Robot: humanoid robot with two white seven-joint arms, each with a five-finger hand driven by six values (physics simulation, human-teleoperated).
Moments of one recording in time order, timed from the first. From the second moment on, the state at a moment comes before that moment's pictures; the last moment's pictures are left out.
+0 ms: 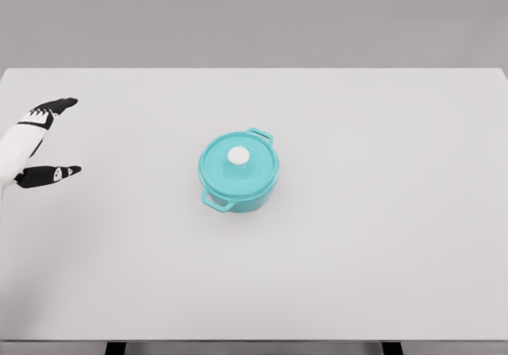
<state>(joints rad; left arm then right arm) -0.04 0.54 0.10 -1.40 -0.42 -0.61 -0.09 0.03 0.00 -0.04 0.08 0.02 -0.07 -0.15</state>
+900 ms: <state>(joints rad) -0.34 0.51 -0.30 -1.49 -0.40 -0.61 -0.25 0.03 0.00 -0.04 0.08 0.03 -0.07 -0.15</state>
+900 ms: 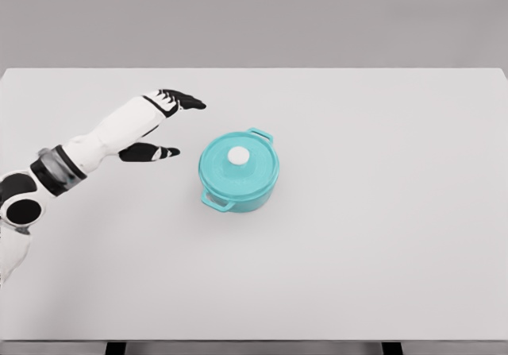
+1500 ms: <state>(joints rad) -0.34 0.45 -0.45 -1.55 -0.26 -0.61 -0.25 0.03 0.00 -0.04 0.08 0.03 -0.07 -0.15</state>
